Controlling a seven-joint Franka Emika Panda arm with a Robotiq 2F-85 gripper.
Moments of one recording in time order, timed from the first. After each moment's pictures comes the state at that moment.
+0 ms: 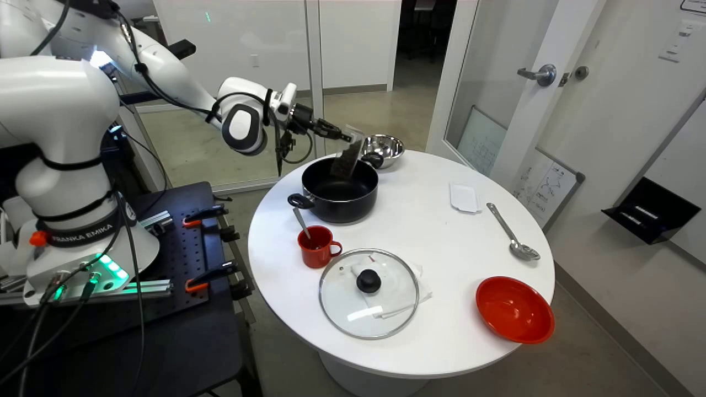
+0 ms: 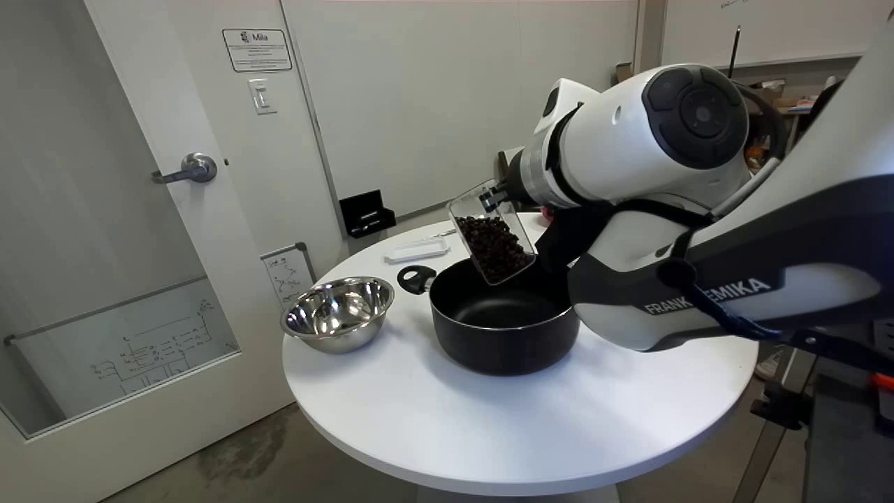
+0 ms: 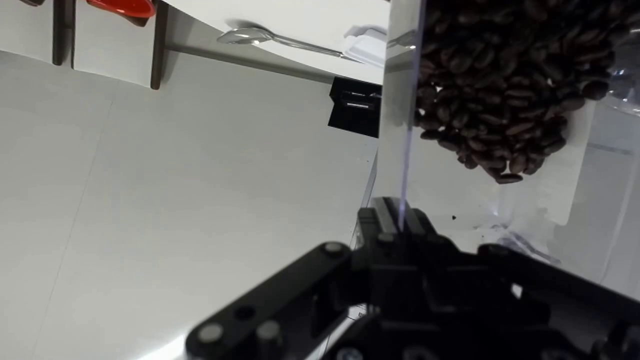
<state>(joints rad) 1.70 1.30 -0.99 -2.42 1.05 3.45 0.37</state>
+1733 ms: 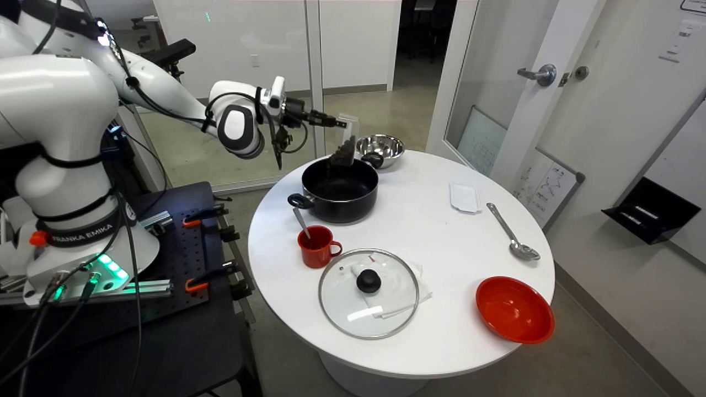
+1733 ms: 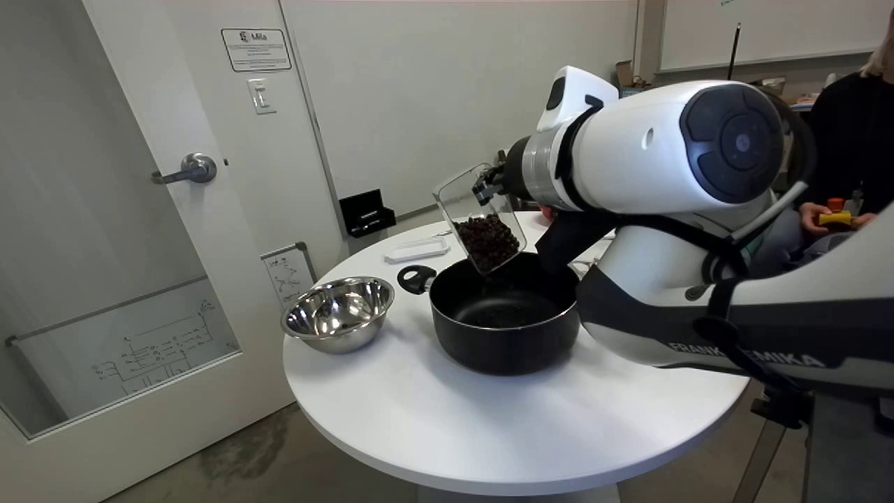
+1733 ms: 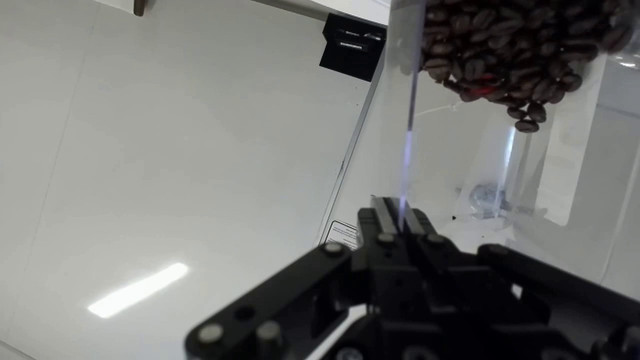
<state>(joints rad) 1.82 1.45 -1.03 -2.43 1.12 3.45 0.37</state>
